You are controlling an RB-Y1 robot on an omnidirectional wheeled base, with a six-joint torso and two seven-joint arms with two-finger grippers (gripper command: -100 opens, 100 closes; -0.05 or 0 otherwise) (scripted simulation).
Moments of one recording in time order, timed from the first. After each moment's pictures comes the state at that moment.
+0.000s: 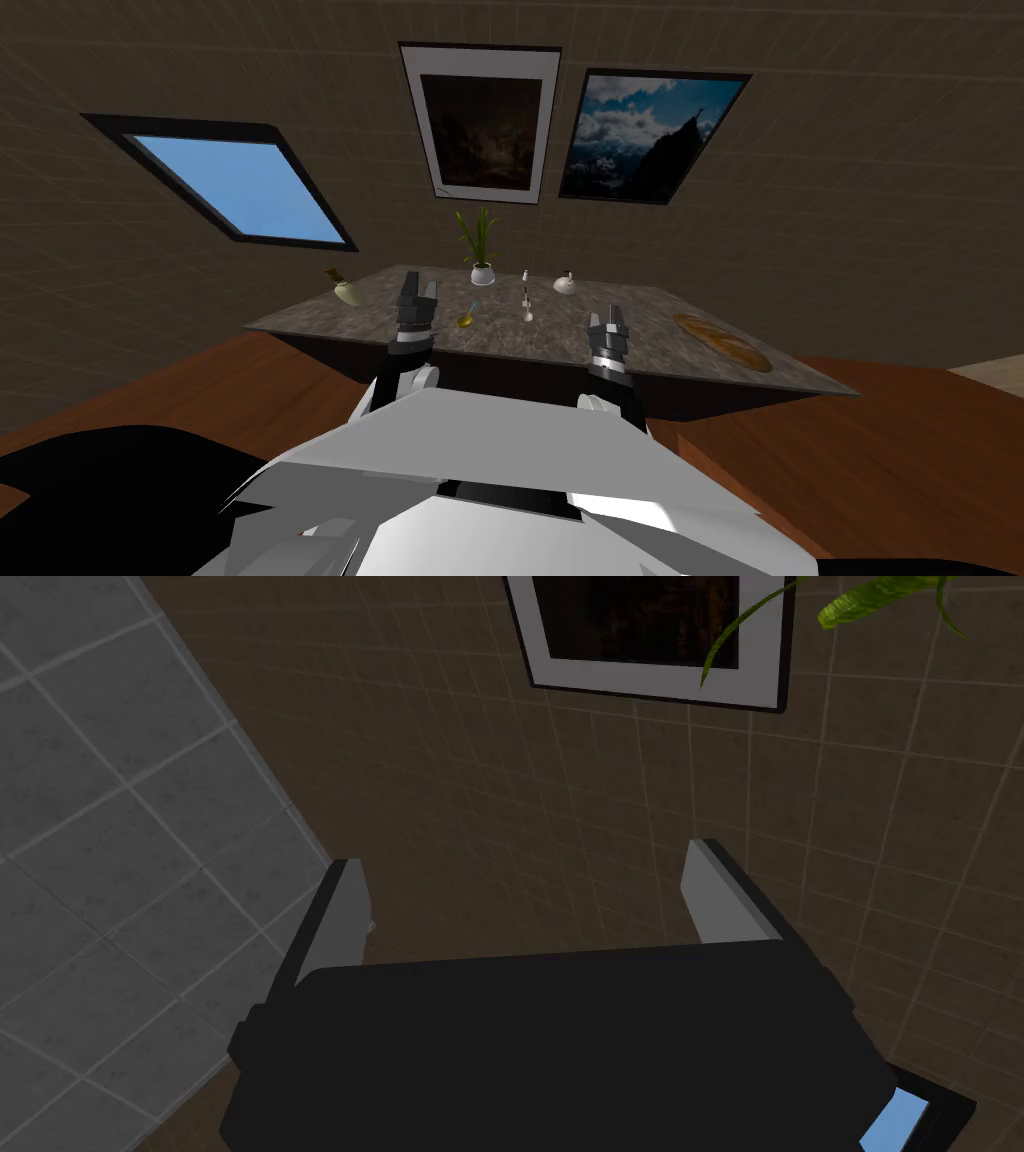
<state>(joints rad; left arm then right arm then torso) 0.47 0.04 0.01 -2.24 0.06 -0.57 -0.16 0.54 0.05 0.06 -2.22 -0.08 -0.38 0.05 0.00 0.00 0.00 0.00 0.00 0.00</state>
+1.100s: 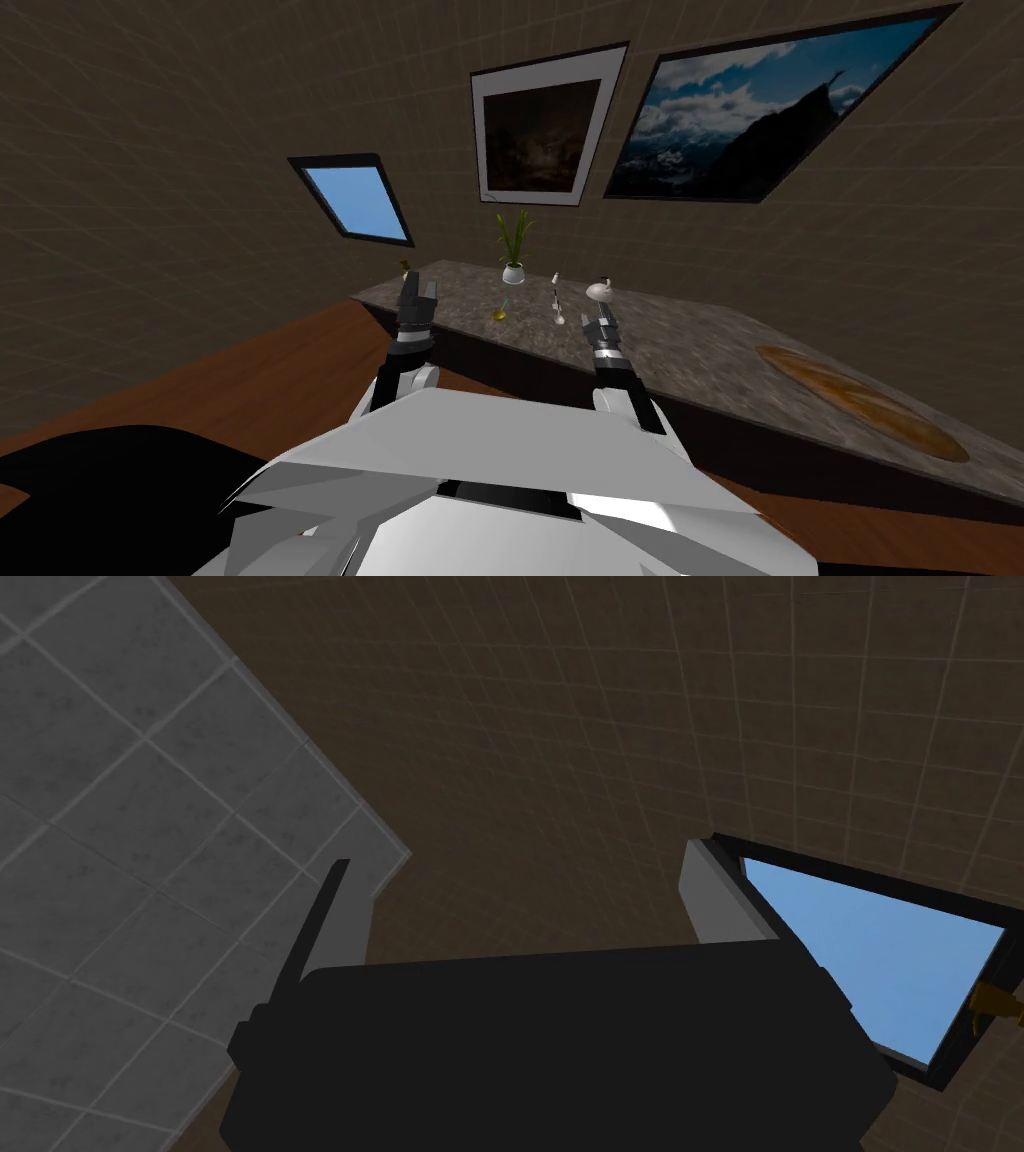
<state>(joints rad) 0.47 0.04 0.01 -2.24 0.06 -0.57 -0.16 0.42 -0.22 0.00 -2.14 -0.17 -0.19 -0.13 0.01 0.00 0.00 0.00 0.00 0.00</state>
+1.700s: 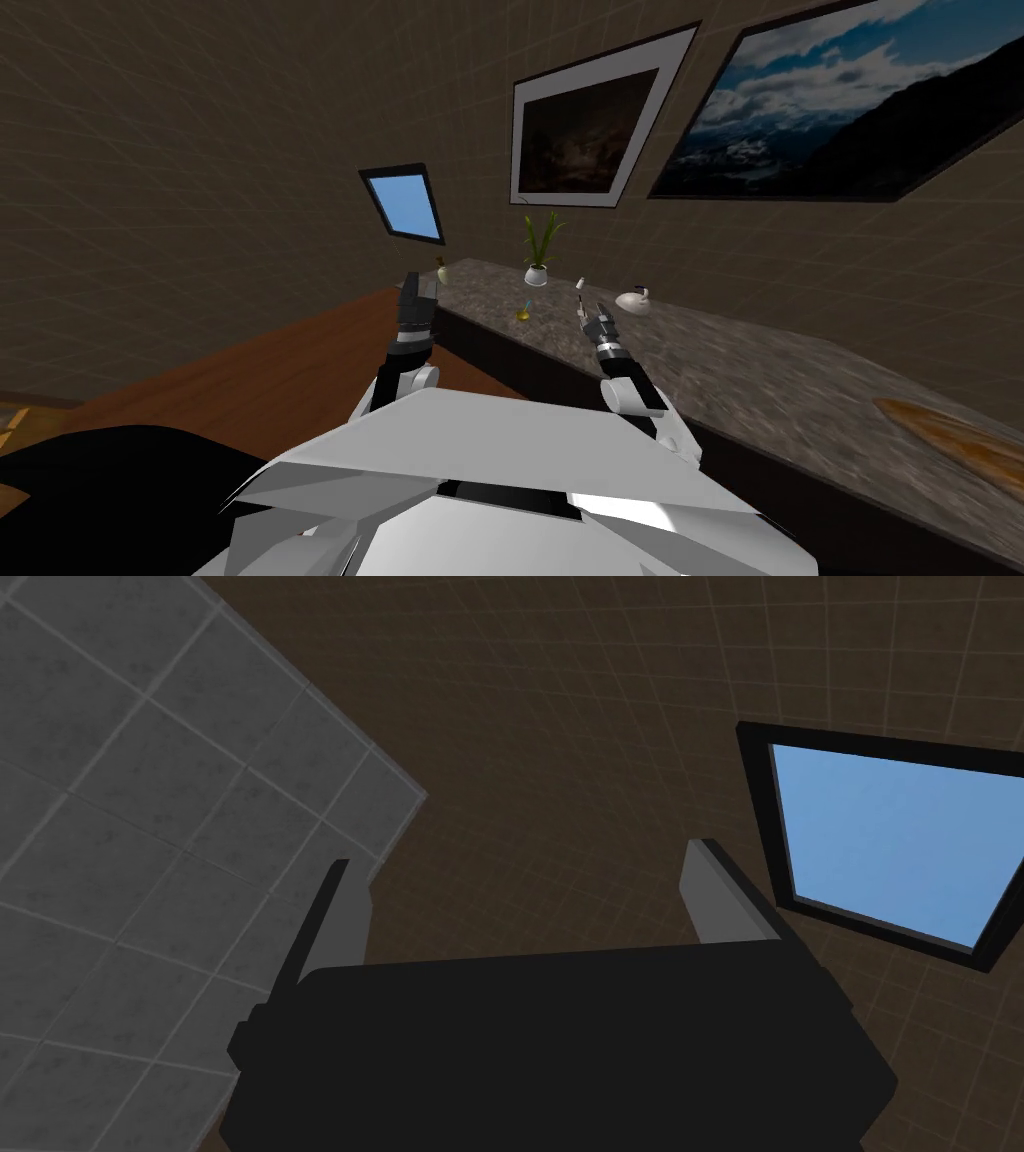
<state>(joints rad) 0.47 0.04 0.01 -2.24 0.06 -0.57 -0.16 0.32 -0.35 -0.04 -2.04 -0.26 -0.03 -0.28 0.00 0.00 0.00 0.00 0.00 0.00</state>
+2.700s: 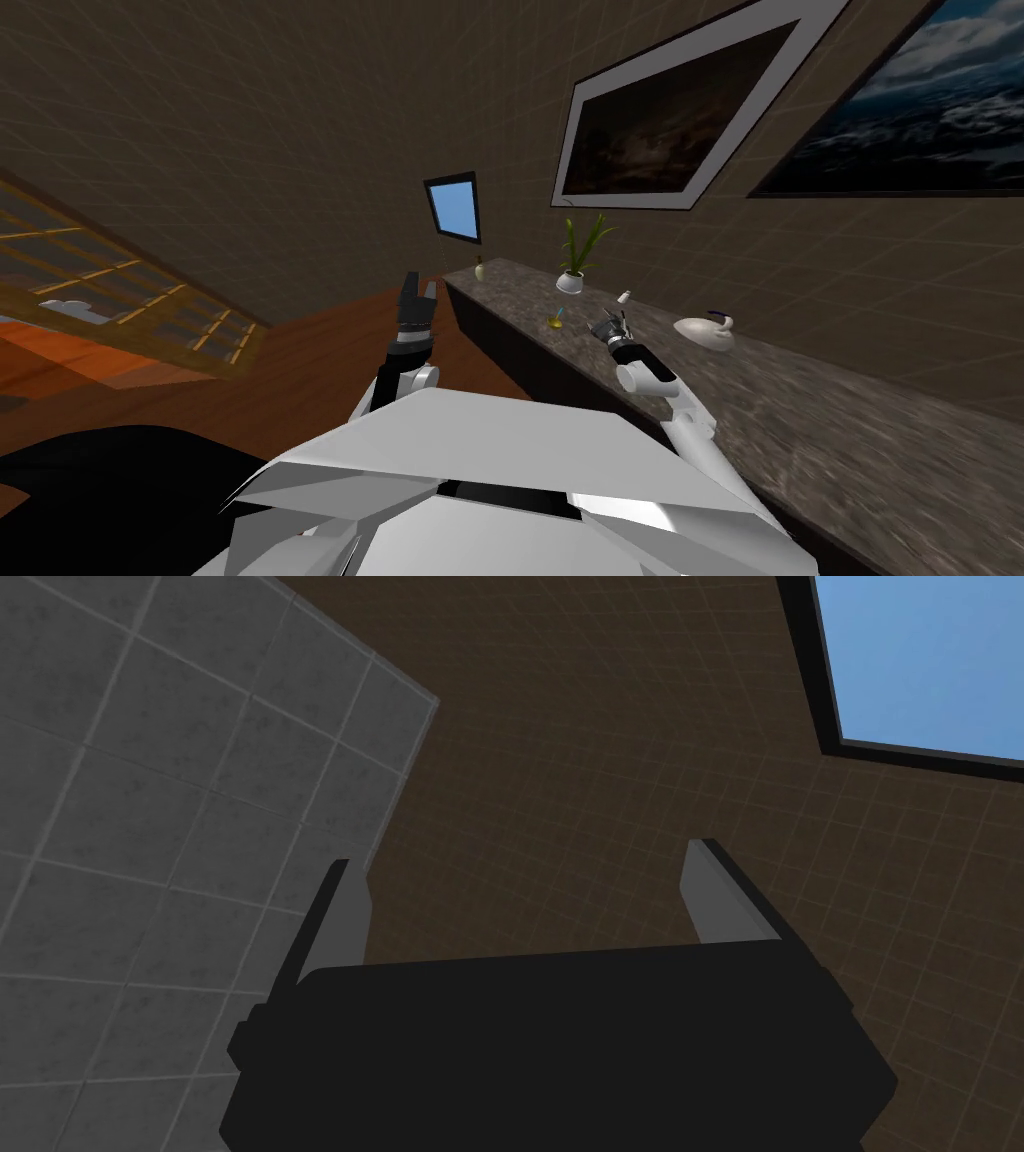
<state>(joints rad) 0.47 0.04 0.01 -2.24 0.06 -0.57 -0.16 0.18 -0.56 -0.10 -1.83 -0.44 0.22 -0.53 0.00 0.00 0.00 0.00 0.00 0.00</state>
